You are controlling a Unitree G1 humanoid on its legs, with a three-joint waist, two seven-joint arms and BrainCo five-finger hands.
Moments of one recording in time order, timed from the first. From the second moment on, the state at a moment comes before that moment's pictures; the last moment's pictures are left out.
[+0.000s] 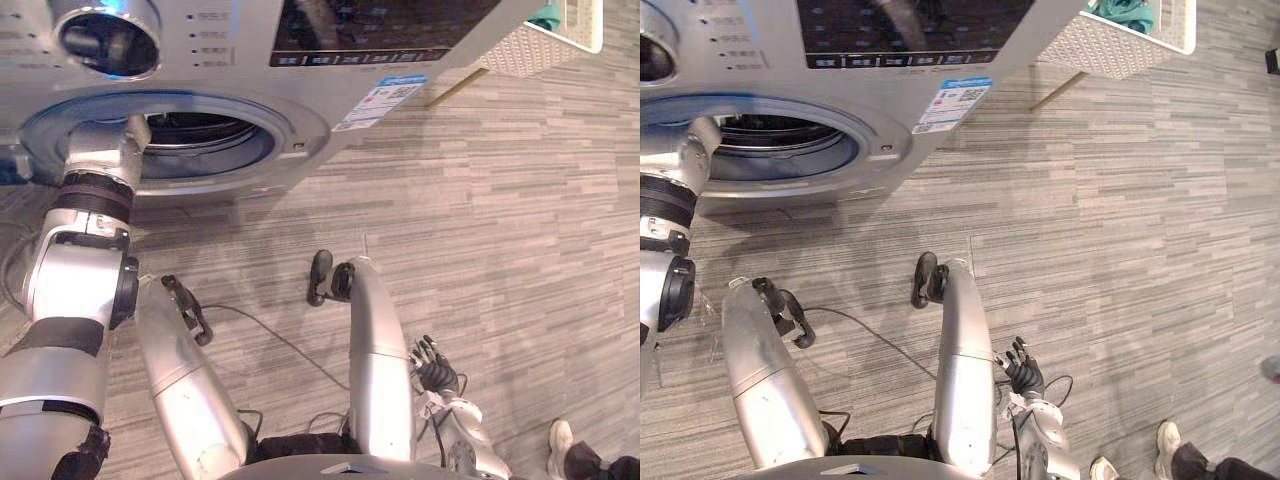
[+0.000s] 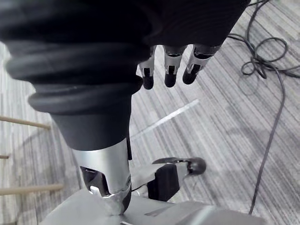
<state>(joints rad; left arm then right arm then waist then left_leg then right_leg) -1.27 0.56 -0.30 0.89 -0.17 0.15 0.31 0.19 -0.16 -0.07 0.46 0.48 -0.08 0.04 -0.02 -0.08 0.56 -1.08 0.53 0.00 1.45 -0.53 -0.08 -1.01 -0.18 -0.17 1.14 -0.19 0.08</state>
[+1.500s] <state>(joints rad) 0.00 0.08 0.31 1.02 0.08 0.05 0.12 0.17 -0.20 -0.22 1.06 0.40 -0.04 0.04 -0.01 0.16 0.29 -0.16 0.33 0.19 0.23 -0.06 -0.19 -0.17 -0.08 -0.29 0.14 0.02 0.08</state>
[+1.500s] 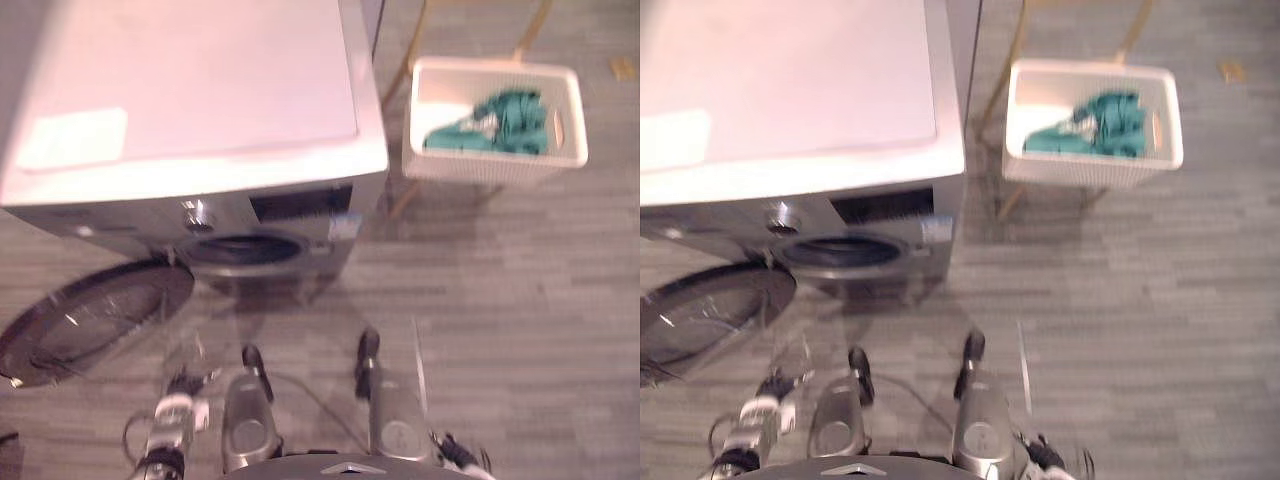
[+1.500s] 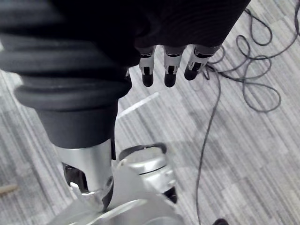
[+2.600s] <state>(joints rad) -0.02 0.00 0.30 1.25 0.01 0.04 0.06 0.11 -0.20 -0.10 1.24 0.27 -0.05 0.06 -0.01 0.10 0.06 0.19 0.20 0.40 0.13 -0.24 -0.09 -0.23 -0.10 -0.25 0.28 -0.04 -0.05</state>
